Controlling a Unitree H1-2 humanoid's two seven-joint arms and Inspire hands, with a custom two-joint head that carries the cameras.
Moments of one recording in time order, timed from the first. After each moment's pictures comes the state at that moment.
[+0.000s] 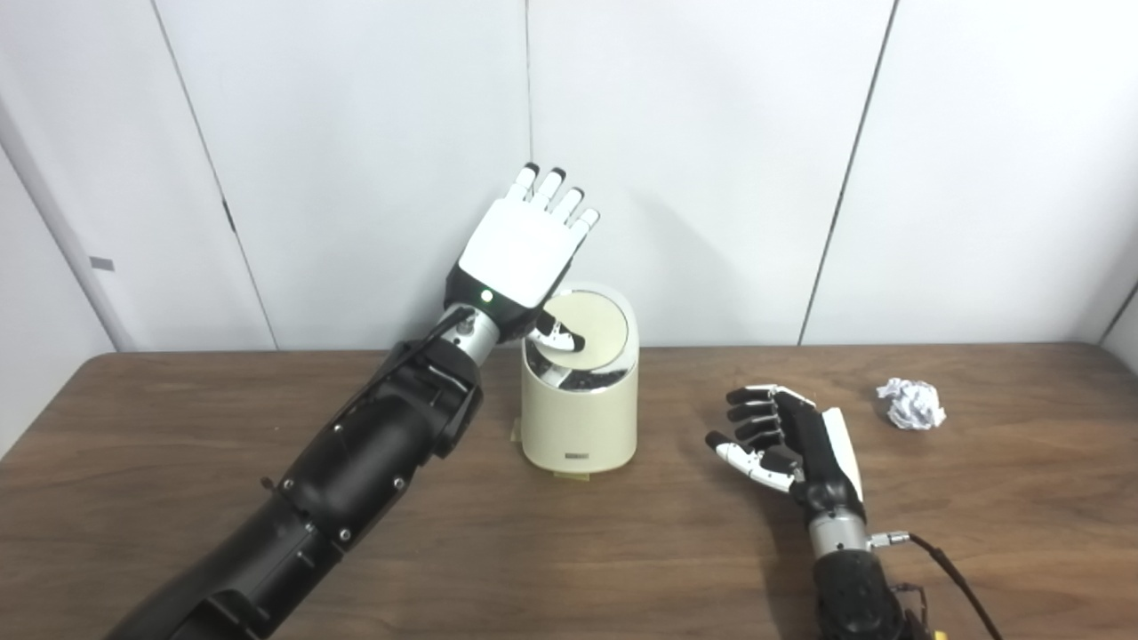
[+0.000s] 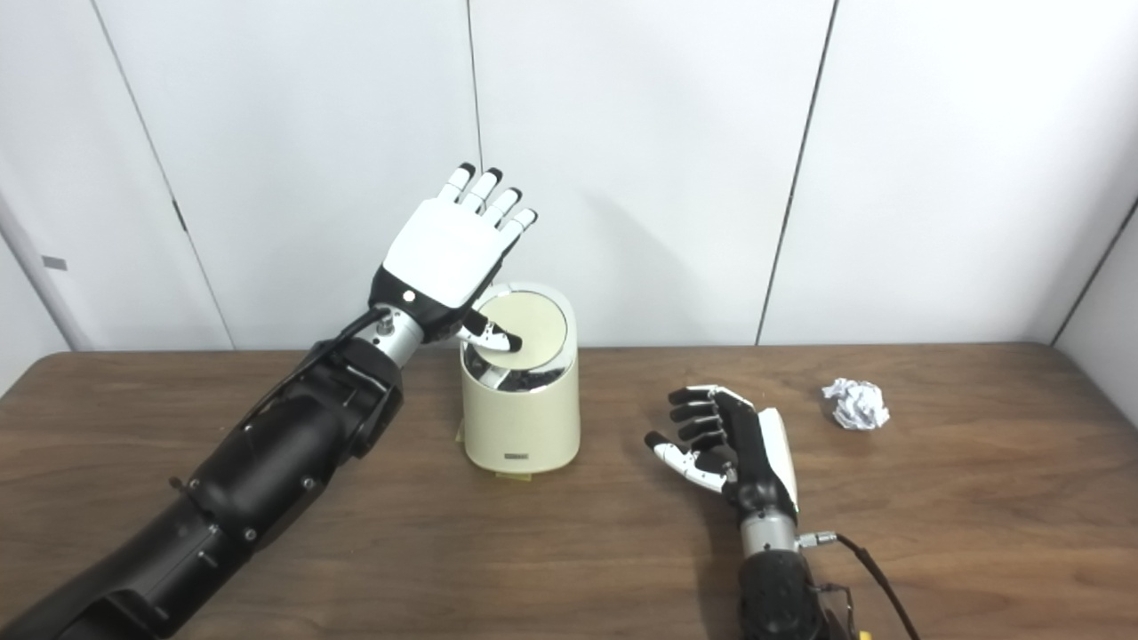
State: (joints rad) left arm -0.86 0.32 -0.62 0.27 1.34 0.13 -0.04; right arm -0.34 -0.08 0.02 0.31 -0.32 -0.03 -0.25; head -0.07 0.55
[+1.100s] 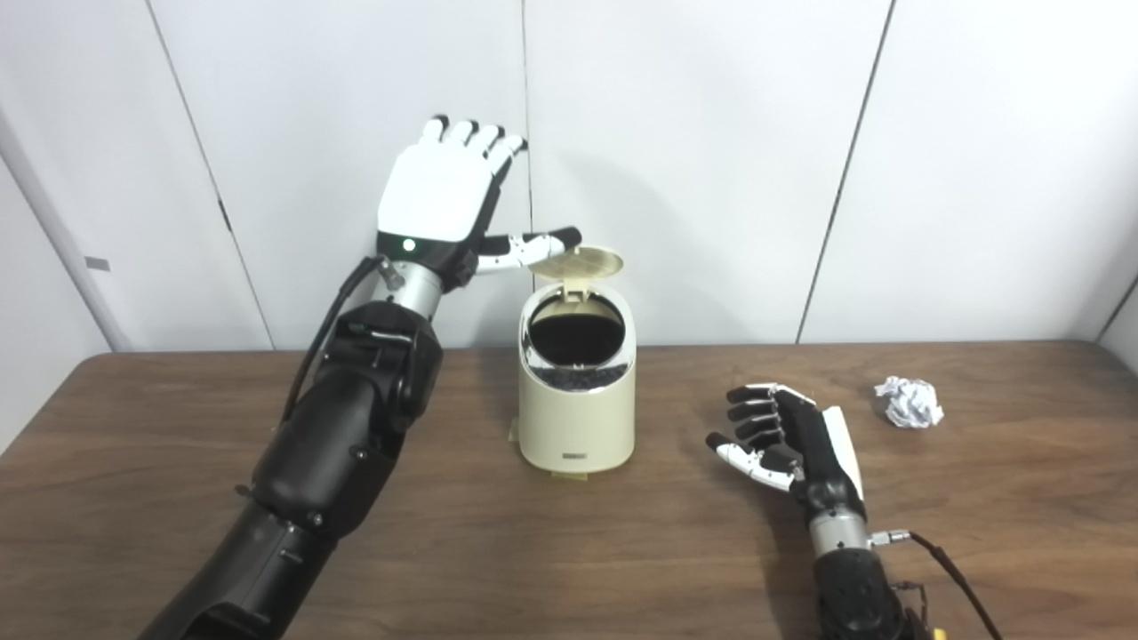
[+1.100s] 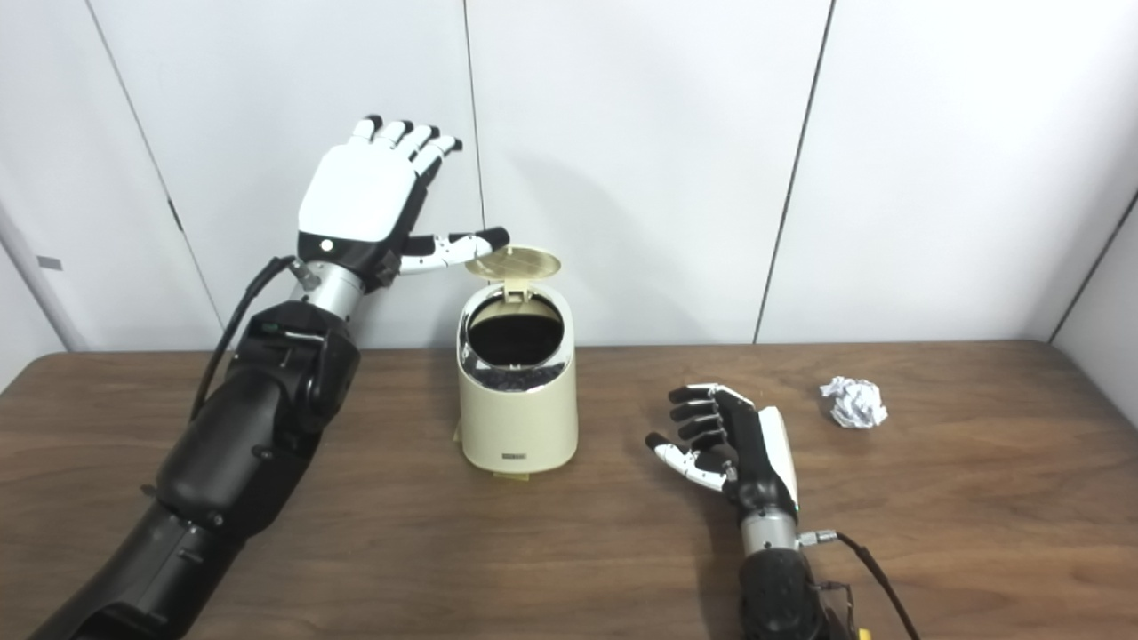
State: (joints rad) left arm -0.81 0.28 -0.31 0.14 1.11 0.22 -0.05; right arm -0.34 -0.08 0.01 0.32 -0.32 -0.04 -0.25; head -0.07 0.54
